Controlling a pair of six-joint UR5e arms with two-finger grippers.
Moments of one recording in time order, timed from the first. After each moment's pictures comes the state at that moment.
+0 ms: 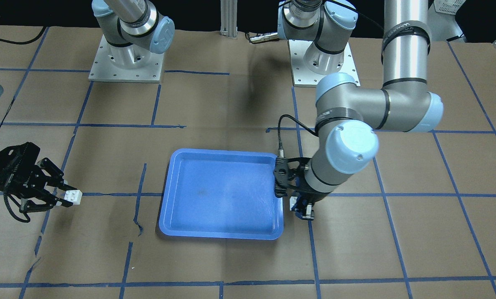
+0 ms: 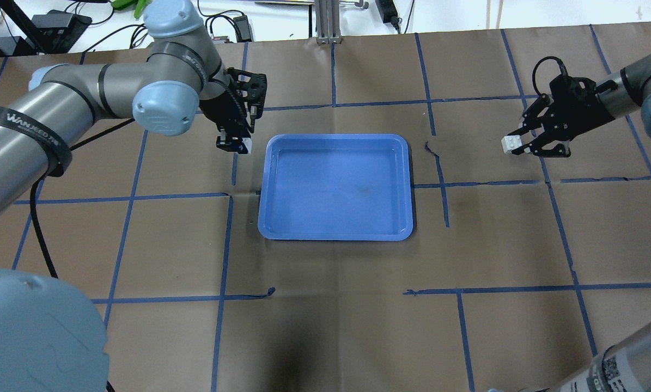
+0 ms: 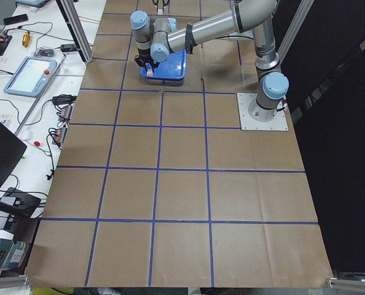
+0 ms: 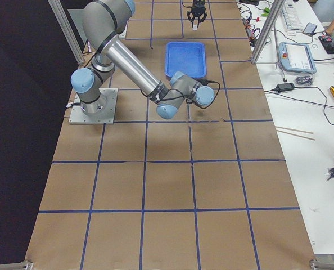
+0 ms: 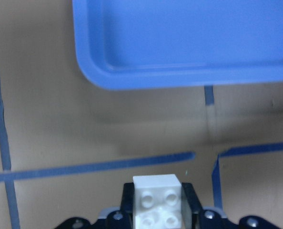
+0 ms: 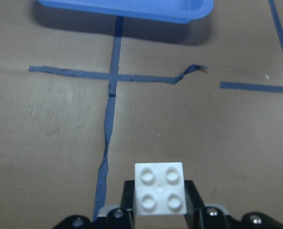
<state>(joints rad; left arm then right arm) -1.68 -2.03 -1.57 -1.16 1.49 1.54 1.09 -1.19 1.71 -1.83 -1.02 -2.19</state>
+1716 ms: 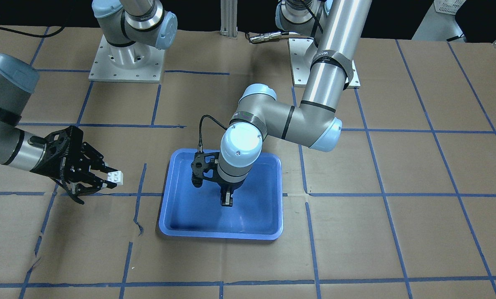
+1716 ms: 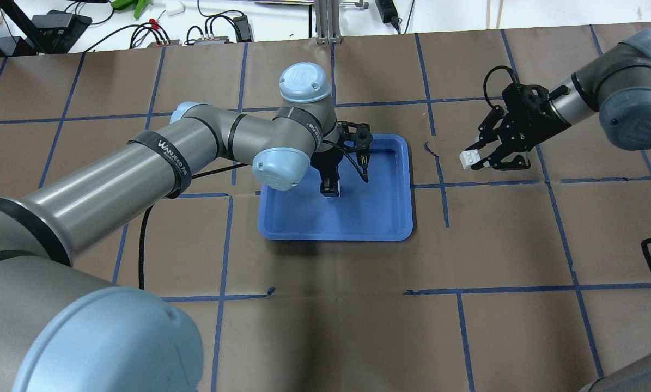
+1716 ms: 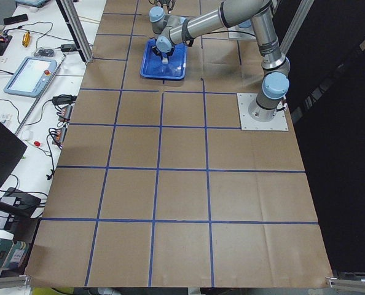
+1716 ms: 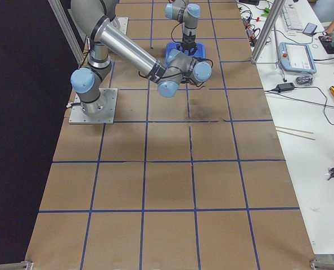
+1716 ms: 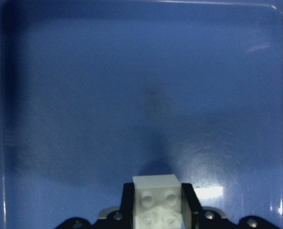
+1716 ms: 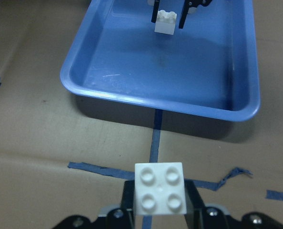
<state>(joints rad) -1.91 -2.15 -1.60 -1.00 1.43 1.27 1.23 -1.25 1.82 -1.82 -1.01 -2.17</state>
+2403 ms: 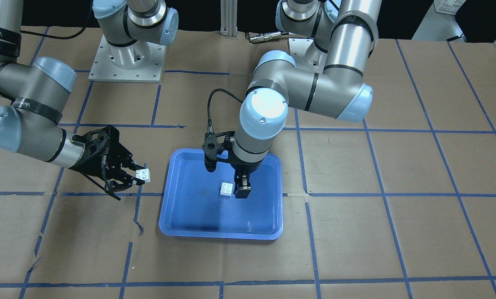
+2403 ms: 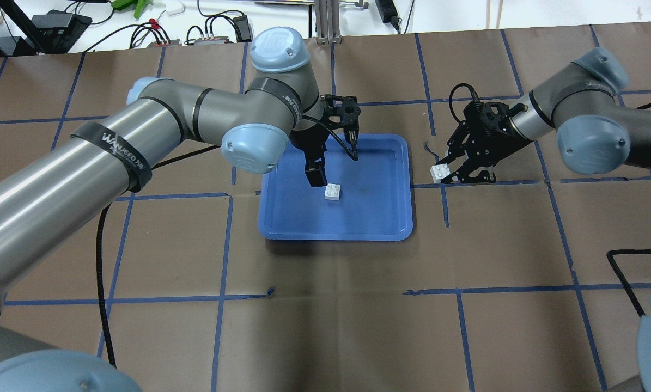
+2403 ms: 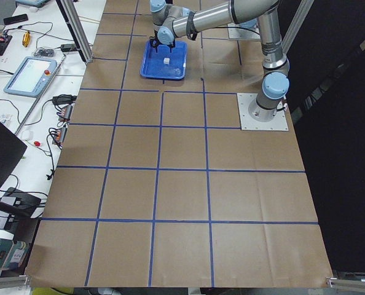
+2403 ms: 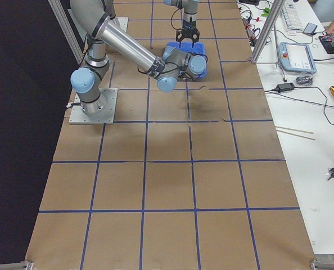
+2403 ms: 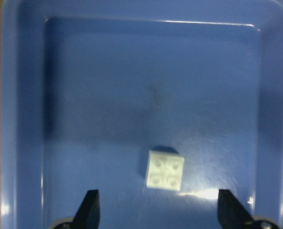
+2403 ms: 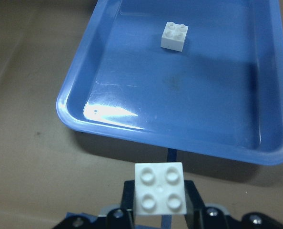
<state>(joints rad) -1.85 -1.97 -1.59 -1.17 1.43 1.24 1.33 -1.27 1.91 -1.99 -1.01 -2.02</state>
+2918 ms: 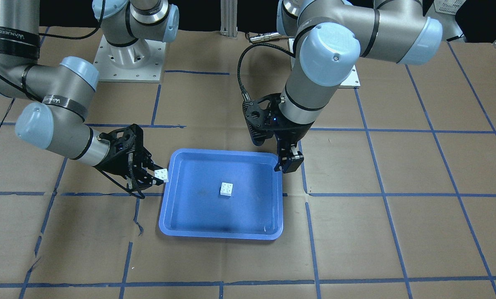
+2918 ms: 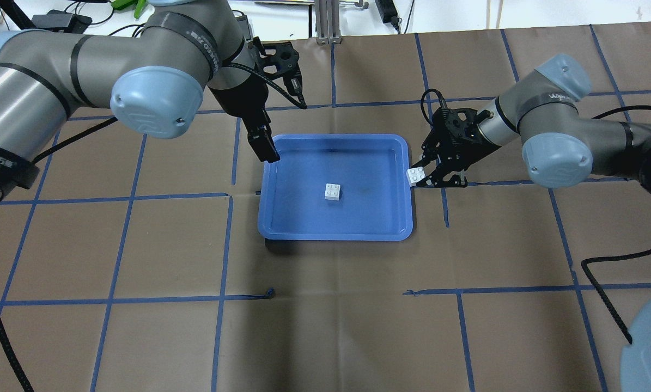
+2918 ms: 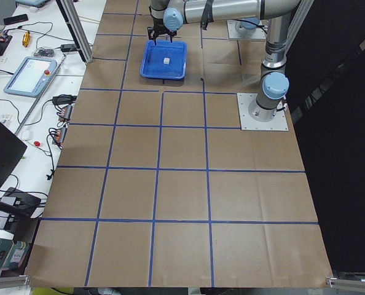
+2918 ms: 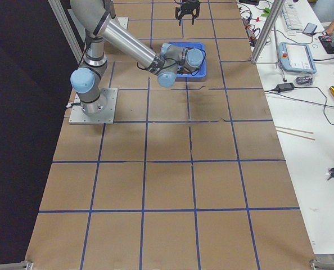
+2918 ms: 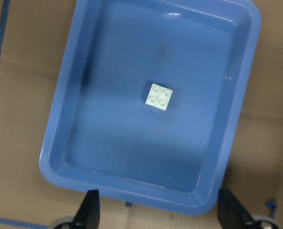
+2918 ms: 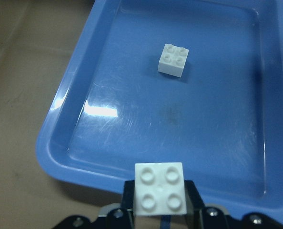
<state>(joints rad) -1.73 -1.78 -1.56 -1.39 1.44 1.11 1.44 -1.26 1.93 -2.12 -1.00 -1.91</state>
